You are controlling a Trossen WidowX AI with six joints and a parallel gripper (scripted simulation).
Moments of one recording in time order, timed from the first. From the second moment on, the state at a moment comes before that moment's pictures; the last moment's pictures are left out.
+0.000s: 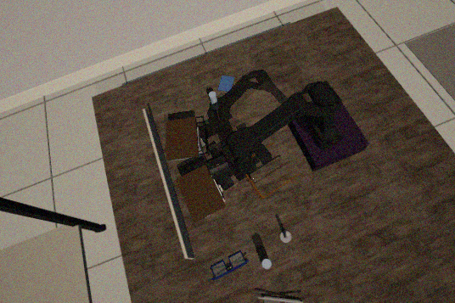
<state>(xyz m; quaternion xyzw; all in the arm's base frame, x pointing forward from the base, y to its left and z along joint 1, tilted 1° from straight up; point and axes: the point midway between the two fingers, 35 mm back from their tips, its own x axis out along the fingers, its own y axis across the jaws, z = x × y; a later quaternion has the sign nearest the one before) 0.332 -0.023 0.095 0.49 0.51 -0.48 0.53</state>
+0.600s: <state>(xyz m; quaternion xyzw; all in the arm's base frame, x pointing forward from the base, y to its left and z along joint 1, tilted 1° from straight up) 0.288 -0.081 0.087 0.54 0.45 -0.53 0.47</state>
